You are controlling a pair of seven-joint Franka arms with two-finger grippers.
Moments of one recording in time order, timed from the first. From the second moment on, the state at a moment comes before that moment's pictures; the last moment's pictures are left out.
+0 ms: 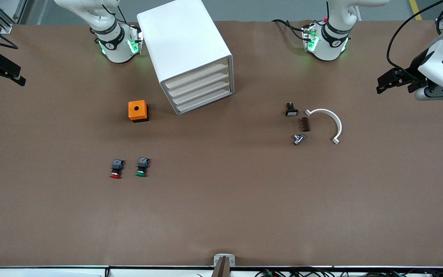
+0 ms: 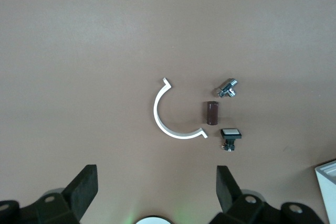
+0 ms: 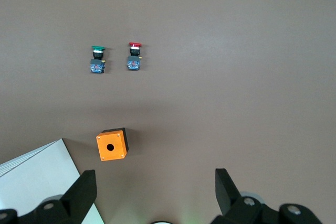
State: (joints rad) left arm -0.14 -0.17 0.08 -1.88 -0.01 1.64 -0.08; right arm -0.02 -0.17 -0.06 -1.68 0.01 1.51 -0.07
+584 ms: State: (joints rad) left arm -0.13 -0.20 0.07 -1.92 -0.01 1.70 -0.06; right arm -0.02 -0.20 -0.06 -1.72 0.01 1.55 -0.07
